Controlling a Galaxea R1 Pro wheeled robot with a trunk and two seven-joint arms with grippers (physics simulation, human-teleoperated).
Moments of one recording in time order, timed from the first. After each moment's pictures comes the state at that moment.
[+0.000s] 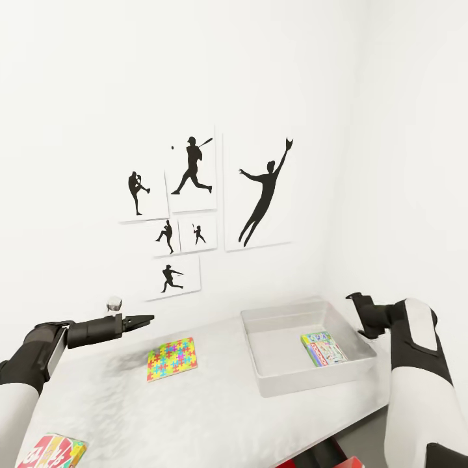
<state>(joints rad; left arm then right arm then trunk) -0.73 0.32 0.25 -0.74 0.00 0.77 -1.43 -0.78 -0.05 -0.57 -1.10 -1.20 0.68 -0.88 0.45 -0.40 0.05</state>
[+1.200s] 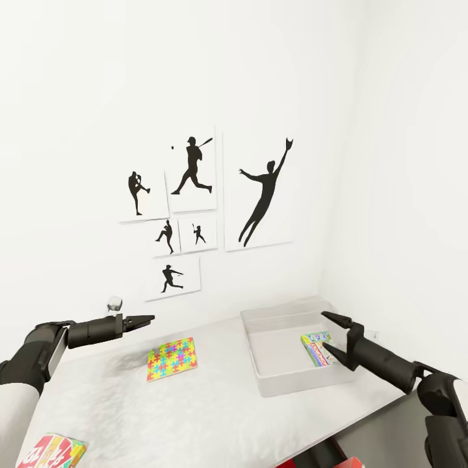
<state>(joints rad) -0.73 0.32 0.25 -0.74 0.00 0.77 -1.43 -0.27 -0.06 -0.42 -1.59 -1.83 1.04 -0.55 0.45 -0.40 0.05</state>
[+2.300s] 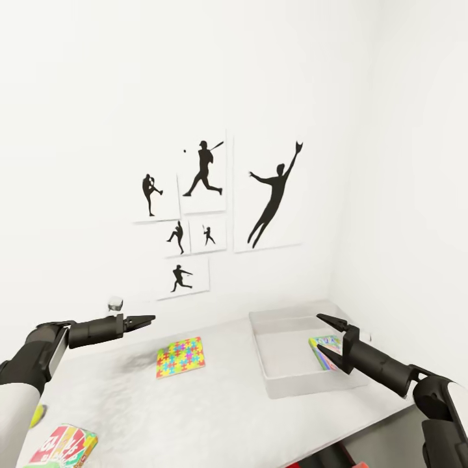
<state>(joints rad) -0.73 0.32 0.25 -0.74 0.00 0.77 -1.43 -0.25 -0.06 -0.39 -1.59 -1.83 1.04 -0.50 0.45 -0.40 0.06</state>
